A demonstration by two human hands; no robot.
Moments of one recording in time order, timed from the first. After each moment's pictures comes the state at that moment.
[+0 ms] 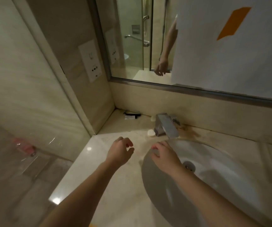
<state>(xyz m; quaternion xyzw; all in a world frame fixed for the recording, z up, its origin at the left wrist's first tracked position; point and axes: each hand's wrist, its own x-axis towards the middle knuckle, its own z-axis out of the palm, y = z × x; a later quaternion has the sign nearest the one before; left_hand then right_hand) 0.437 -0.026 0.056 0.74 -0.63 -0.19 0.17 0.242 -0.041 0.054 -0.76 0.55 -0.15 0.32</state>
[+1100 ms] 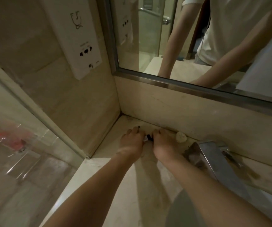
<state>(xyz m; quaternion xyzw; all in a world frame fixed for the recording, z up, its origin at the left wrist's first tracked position) 0.501 -0.240 -0.036 0.74 -0.65 -0.16 0.03 0.381 -0.268 -0.044 -0.80 0.58 -0.01 0.16</state>
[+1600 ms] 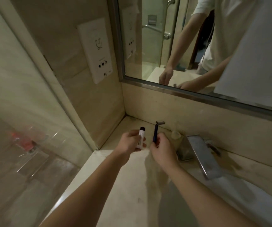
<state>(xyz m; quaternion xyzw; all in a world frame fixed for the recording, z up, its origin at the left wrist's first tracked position) 0.493 -0.167 0.040 0.66 -0.33 -0.52 0.43 0.365 -0.194 -0.001 -0.67 0.59 -0.27 0.37</state>
